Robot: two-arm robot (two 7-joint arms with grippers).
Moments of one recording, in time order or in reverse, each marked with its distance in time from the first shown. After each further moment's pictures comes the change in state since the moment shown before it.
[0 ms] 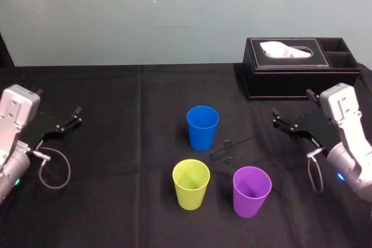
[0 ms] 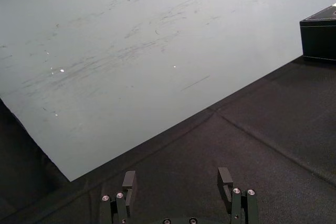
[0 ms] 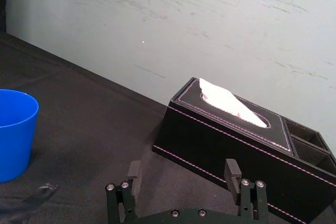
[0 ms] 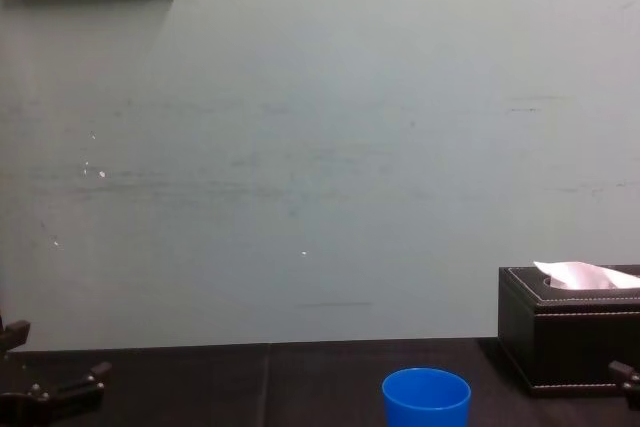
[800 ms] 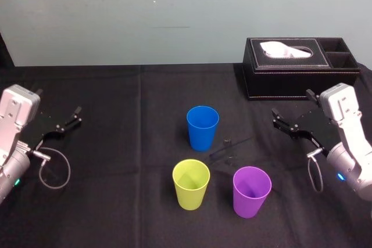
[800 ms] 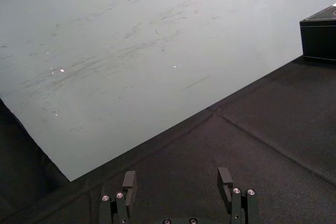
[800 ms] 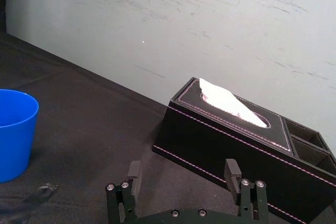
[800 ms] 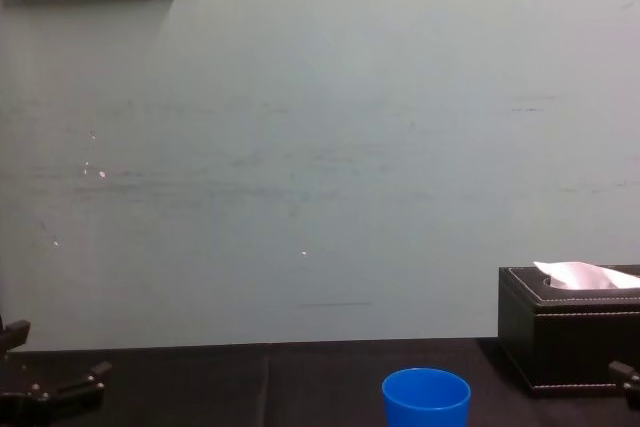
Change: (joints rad) left arm 0.000 0.000 0.000 0.000 0.000 0.000 0.000; right arm 0.000 0.000 0.000 0.000 0.000 0.000 0.000
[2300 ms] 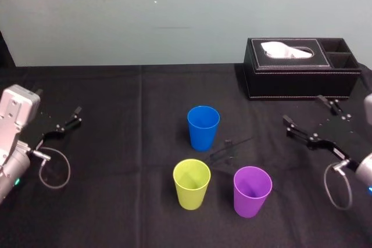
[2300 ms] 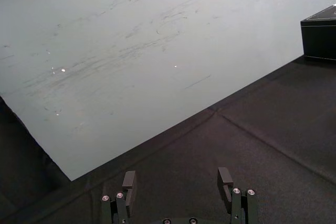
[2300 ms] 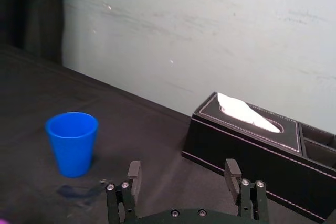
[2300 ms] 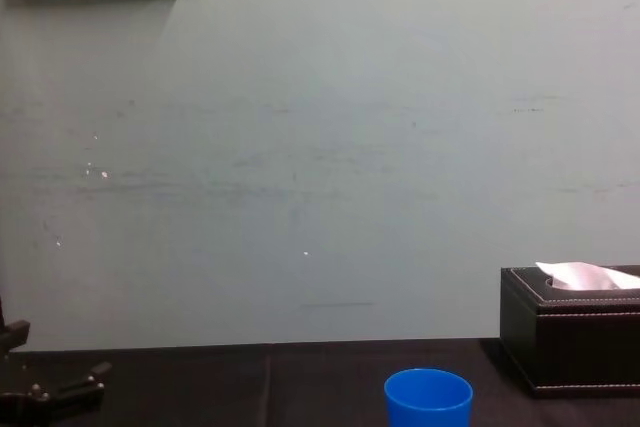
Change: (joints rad) left arm 0.000 0.000 0.000 0.000 0.000 0.000 0.000; right arm -0.202 0.110 0.160 -0.215 0.165 -0.015 0.167
